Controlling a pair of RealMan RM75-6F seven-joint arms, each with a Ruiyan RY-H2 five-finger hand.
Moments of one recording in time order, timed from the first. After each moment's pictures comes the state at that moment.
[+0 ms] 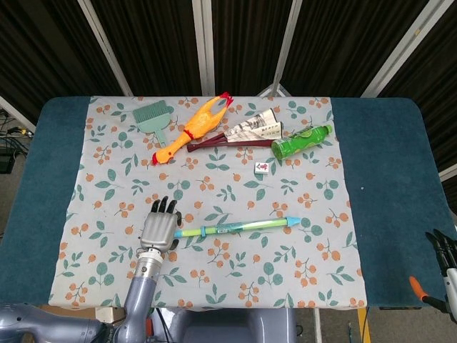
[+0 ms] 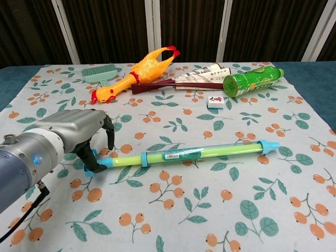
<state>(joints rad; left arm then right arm) -0.67 -1.87 -0.21 -1.75 0.71 1.43 1.07 -0.08 -0.96 -0.03 -1.68 -1.56 1.55 0.22</state>
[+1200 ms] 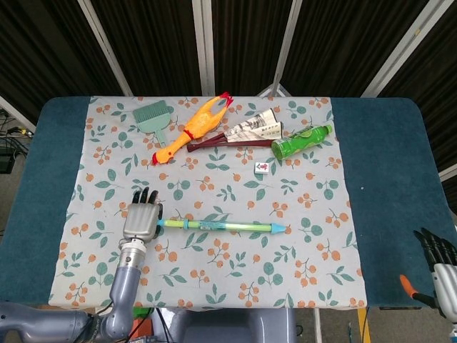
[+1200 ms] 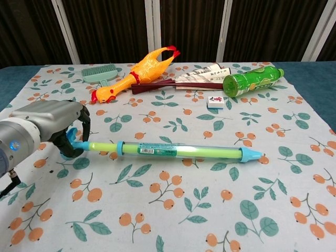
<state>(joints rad) -0.67 -1.75 -0.20 -1.72 0.70 1.39 1.01 -0.03 -0.94 -0.02 -1.78 -1.53 1.45 0.14</state>
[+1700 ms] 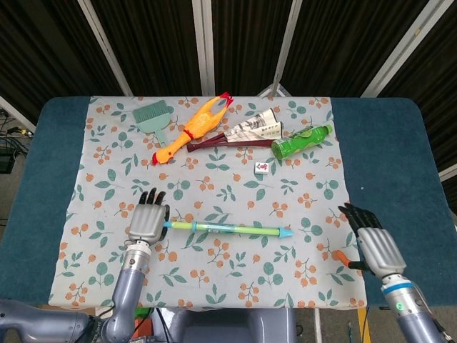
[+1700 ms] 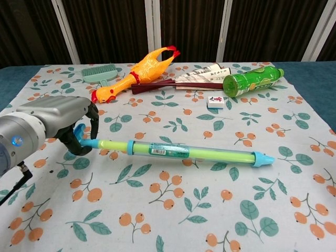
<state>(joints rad) -0.69 -1.75 -0.21 -1.80 0.69 1.43 1.04 0.26 -1.00 0.11 -2.04 -1.26 1.12 -0.17</state>
